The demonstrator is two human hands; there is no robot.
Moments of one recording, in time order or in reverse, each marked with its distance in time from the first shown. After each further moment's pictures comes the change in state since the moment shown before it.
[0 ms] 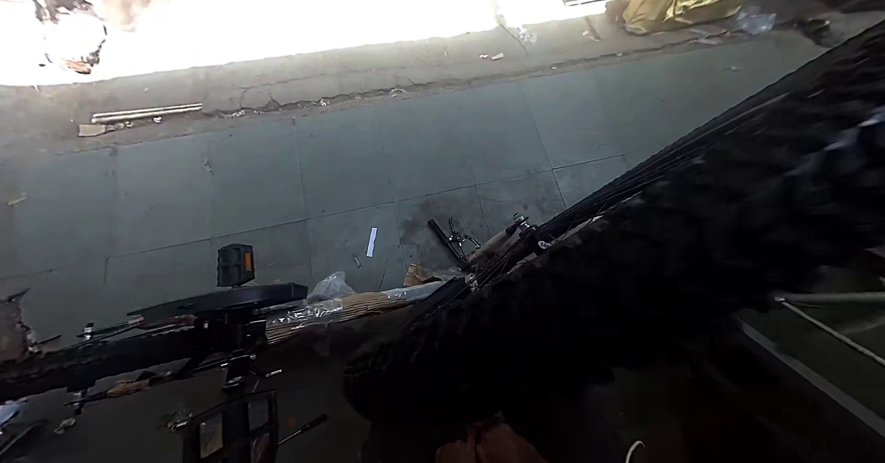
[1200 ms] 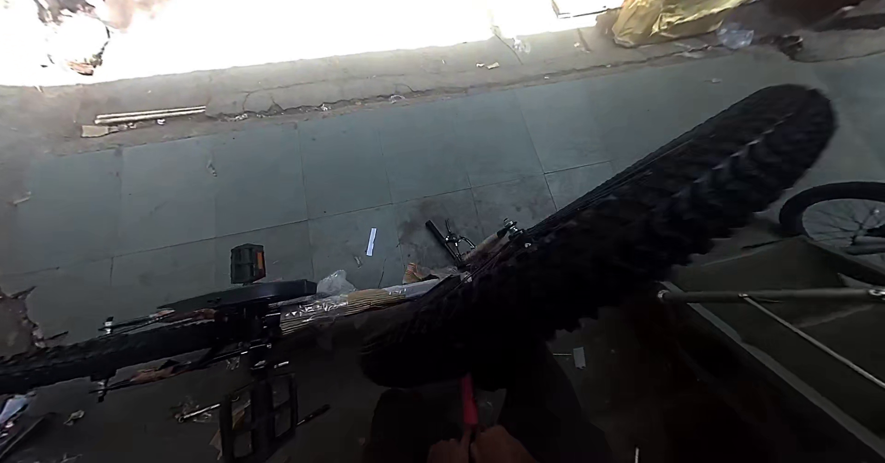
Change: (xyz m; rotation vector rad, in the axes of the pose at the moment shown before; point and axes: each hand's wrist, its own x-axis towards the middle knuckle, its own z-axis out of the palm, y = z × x) left_hand 0.024 -0.030 0.069 0.000 0.252 0.086; right_hand -0.035 -0.032 -0.005 0.049 0.080 0.037
